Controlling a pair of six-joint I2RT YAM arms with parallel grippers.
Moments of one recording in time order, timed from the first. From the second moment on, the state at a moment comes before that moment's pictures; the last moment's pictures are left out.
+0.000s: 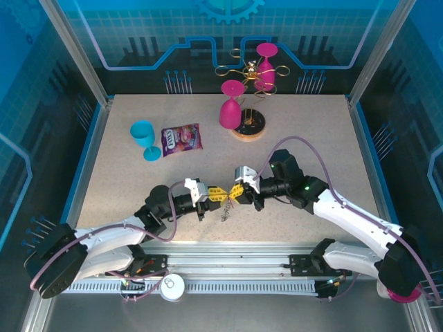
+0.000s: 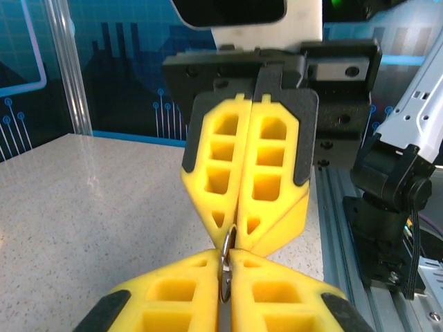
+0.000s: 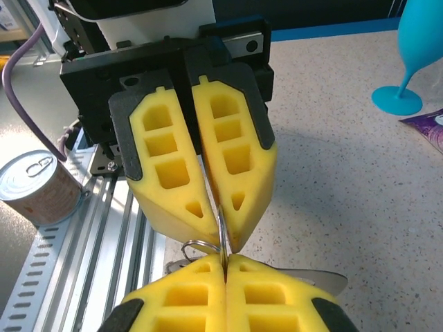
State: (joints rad) left arm -0.74 1.06 0.26 0.81 0.51 -0.01; right arm 0.68 1.11 0.80 -0.31 -0.72 -0.39
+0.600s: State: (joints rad) left arm -0.74 1.01 0.39 0.35 0.53 0.14; right arm 0.84 1.34 1.16 -0.85 -0.41 -0.65
